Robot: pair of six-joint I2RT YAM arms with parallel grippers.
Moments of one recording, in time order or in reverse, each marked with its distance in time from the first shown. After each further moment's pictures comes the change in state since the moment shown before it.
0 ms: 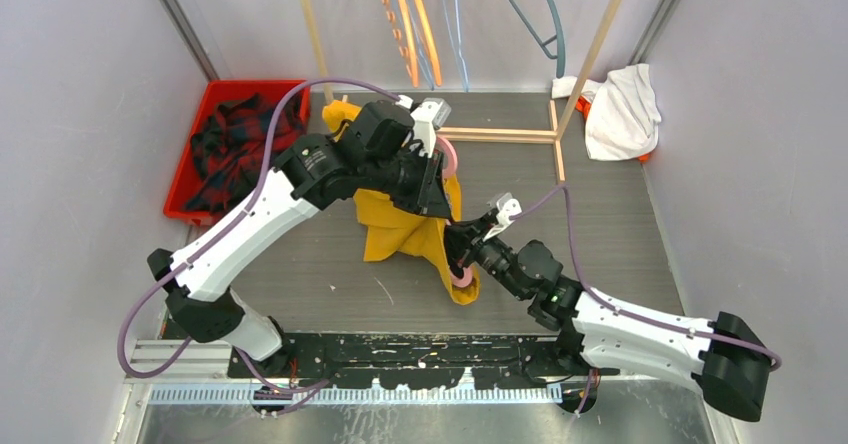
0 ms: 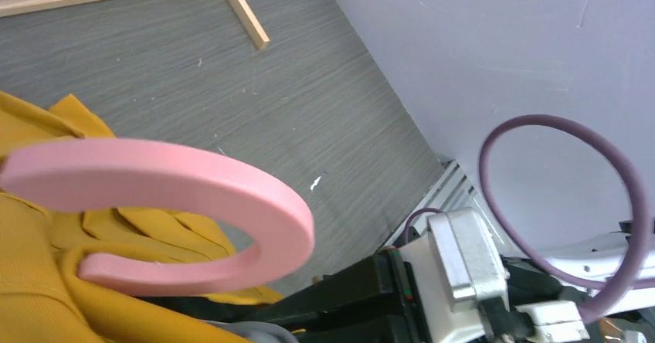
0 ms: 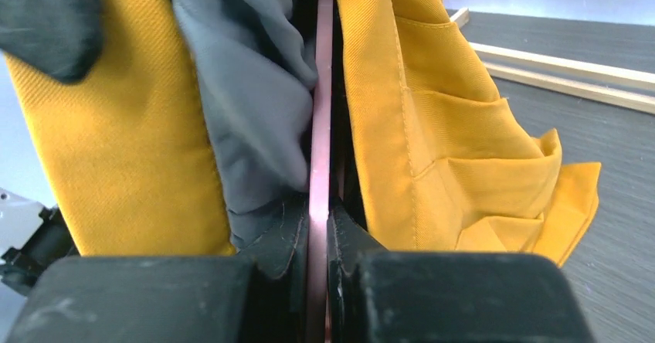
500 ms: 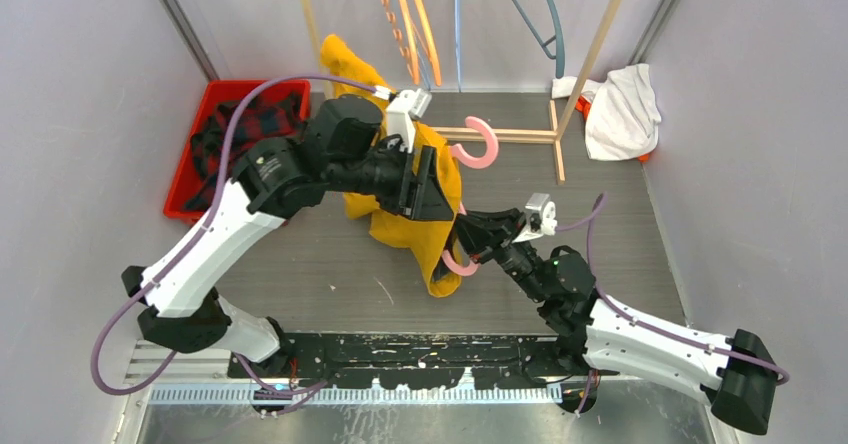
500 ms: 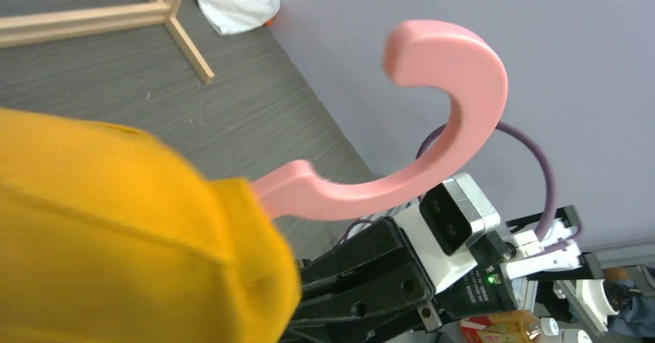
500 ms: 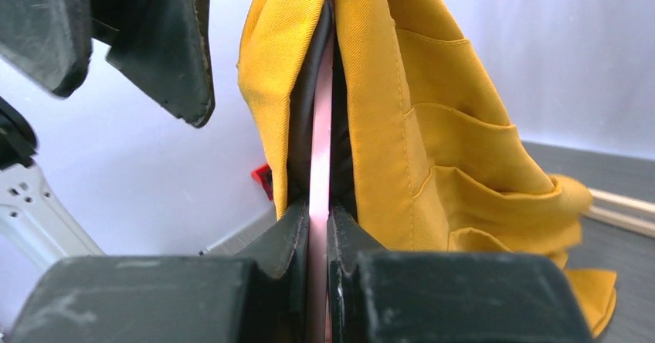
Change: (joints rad) left arm -0.021 -0.062 0.079 -0.019 0.062 -0.045; right arm 0.000 -0.080 -0.019 0.257 -0.053 -0.018
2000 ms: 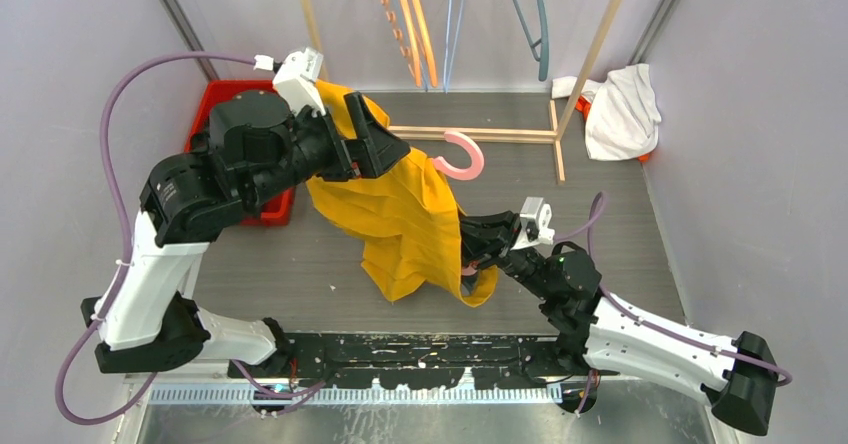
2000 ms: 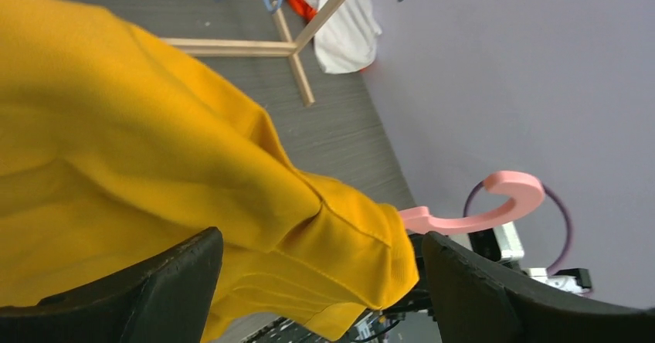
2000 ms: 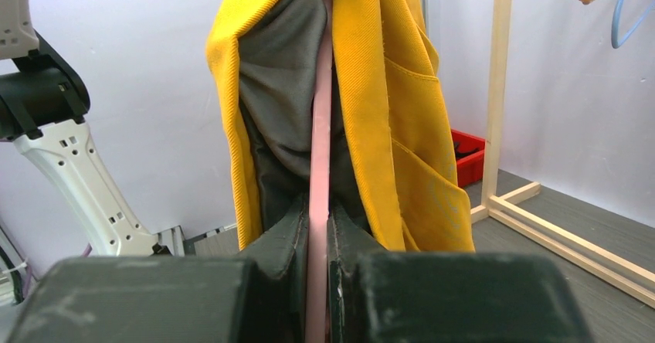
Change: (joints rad) left arm 0.000 -0.160 0.141 -0.008 -0.531 -0.134; right arm 0.000 -0.044 0.060 -0.030 -0.196 -0.102
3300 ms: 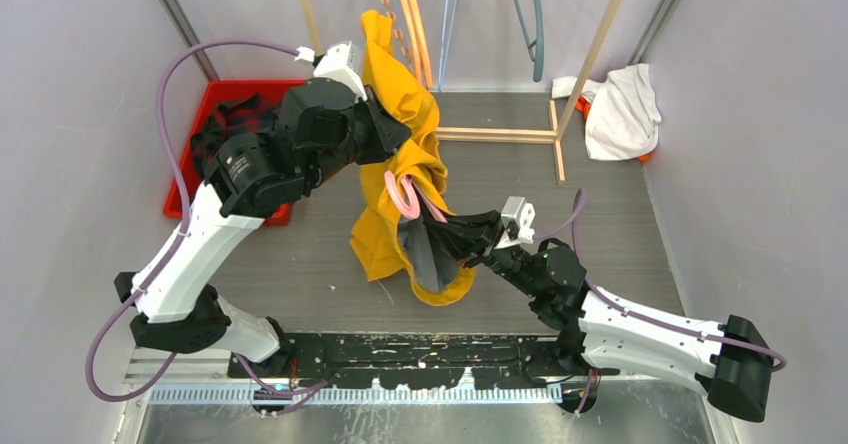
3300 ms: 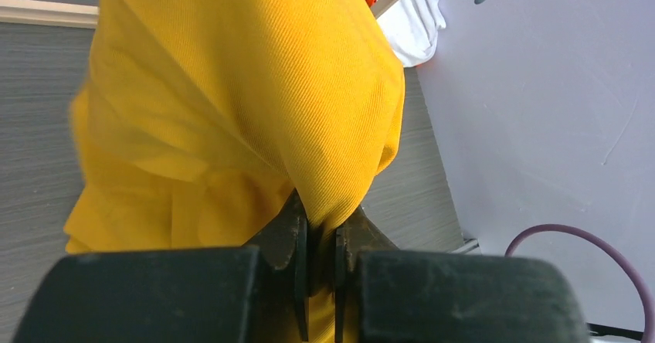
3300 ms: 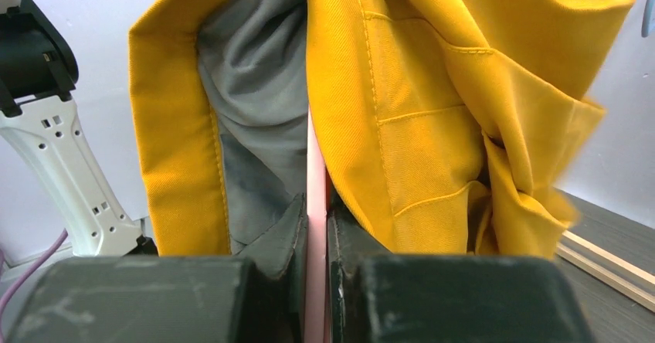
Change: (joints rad) left arm 0.007 0.133 -0.021 0.059 -0.180 -0.017; right arm 0.036 0.114 0.008 0.065 0.019 -0.055
